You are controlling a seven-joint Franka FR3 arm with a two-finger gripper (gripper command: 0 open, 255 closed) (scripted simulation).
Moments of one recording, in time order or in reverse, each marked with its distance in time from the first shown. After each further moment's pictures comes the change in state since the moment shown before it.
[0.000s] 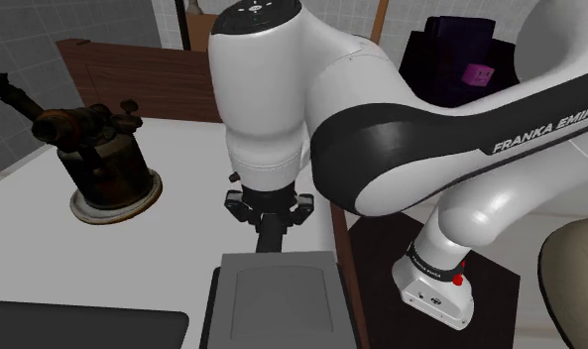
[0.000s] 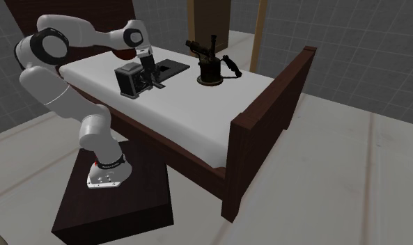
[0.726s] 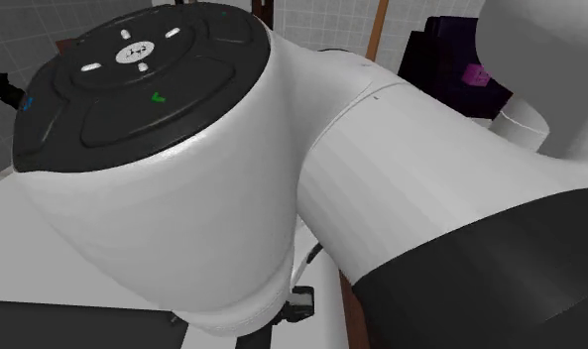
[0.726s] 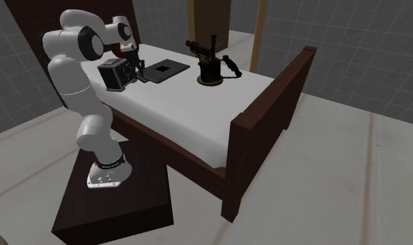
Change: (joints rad) arm -0.118 0.369 0.473 0.276 -0.222 -0.096 0.457
